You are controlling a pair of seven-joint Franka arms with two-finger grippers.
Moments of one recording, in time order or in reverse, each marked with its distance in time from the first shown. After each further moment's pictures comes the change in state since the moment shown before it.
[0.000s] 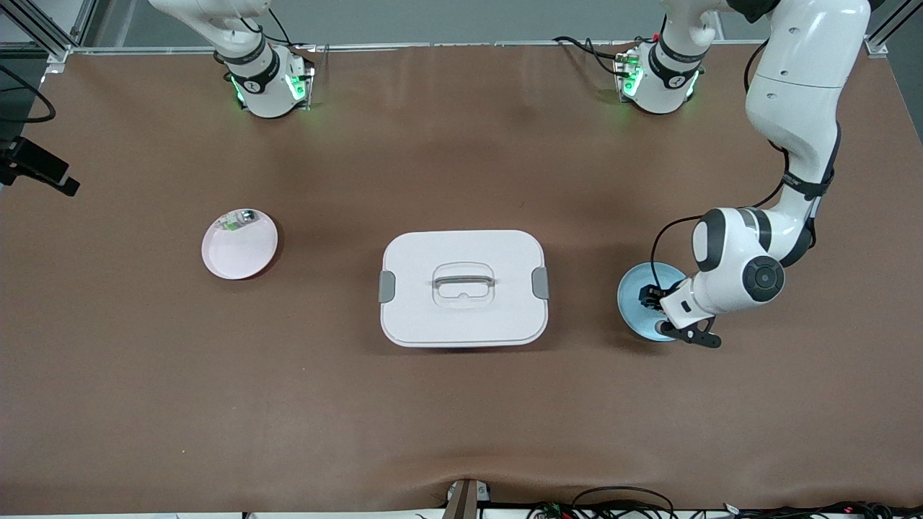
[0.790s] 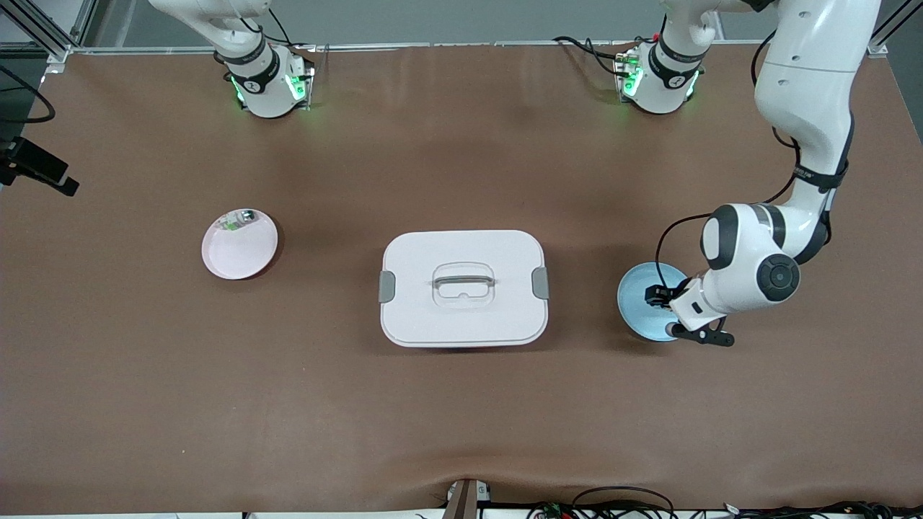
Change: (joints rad) left arm 0.009 -0.066 0.000 0.017 -0.004 -0.099 -0.128; right arm 0.000 0.000 0.000 0.000 -0.001 0.000 0.000
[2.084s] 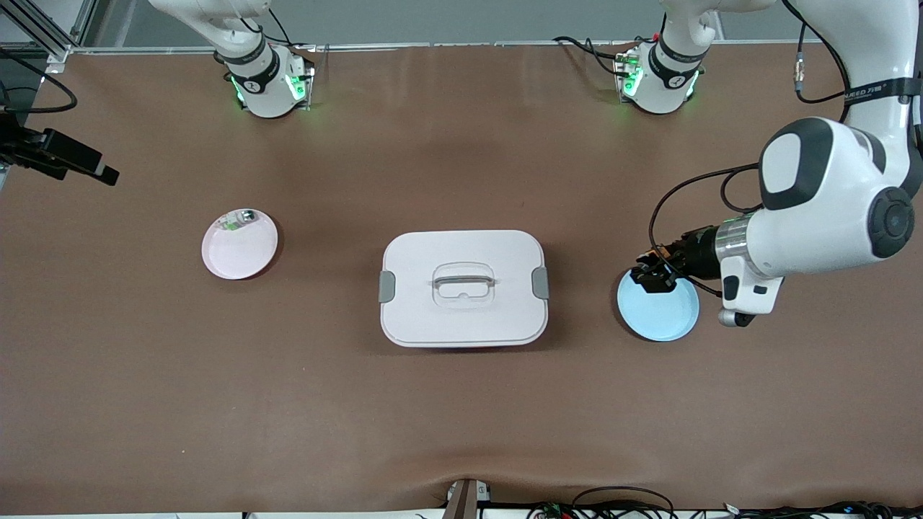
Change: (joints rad) left arm -0.009 -0.210 -0.092 0.320 -0.309 -0.498 -0.976; right arm 0.001 0.003 0.011 -0.011 0.208 -0.064 0.055
